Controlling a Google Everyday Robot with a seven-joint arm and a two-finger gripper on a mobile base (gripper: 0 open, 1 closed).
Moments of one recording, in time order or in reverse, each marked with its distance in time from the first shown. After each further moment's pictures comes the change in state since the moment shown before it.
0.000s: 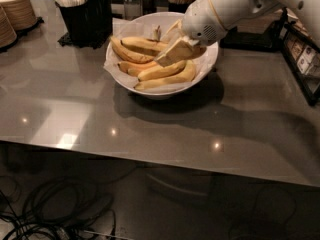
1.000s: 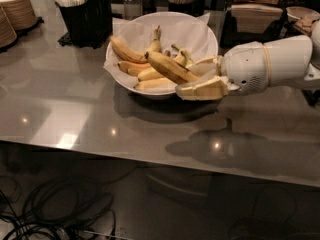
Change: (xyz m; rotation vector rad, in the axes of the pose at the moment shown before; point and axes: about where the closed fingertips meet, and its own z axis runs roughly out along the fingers) arm 0.023 0.102 -0.047 0.006 -0.389 0.116
